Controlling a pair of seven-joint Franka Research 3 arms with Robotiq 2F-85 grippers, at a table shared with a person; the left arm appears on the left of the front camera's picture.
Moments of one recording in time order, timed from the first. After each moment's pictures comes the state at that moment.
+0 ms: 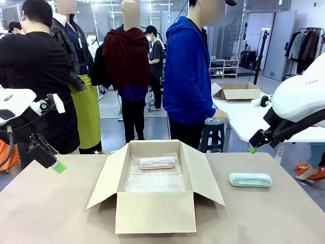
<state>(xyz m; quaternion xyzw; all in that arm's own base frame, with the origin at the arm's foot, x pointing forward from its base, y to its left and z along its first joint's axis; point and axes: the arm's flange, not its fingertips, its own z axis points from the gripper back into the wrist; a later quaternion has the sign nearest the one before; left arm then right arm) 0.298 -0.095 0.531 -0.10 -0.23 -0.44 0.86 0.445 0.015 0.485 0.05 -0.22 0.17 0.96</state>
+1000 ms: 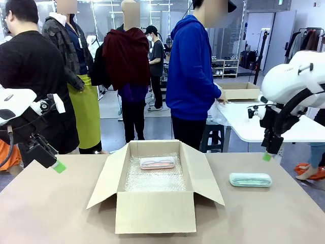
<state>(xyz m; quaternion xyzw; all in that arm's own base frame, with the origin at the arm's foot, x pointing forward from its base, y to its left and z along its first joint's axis) 0.298 -0.095 0.531 -0.10 -0.23 -0.44 0.86 0.518 -0.001 0.463 0.02 -0.07 0.60 0.80</state>
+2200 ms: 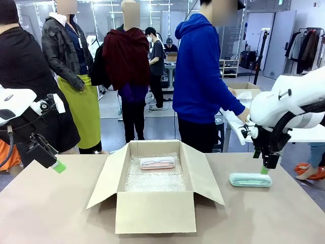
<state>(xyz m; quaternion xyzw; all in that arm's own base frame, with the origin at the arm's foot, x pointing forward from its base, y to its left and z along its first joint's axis) 0.298 -0.095 0.531 -0.10 -0.23 -0.44 0.86 0.538 0.003 0.395 -0.02 -0.06 0.67 0.74</state>
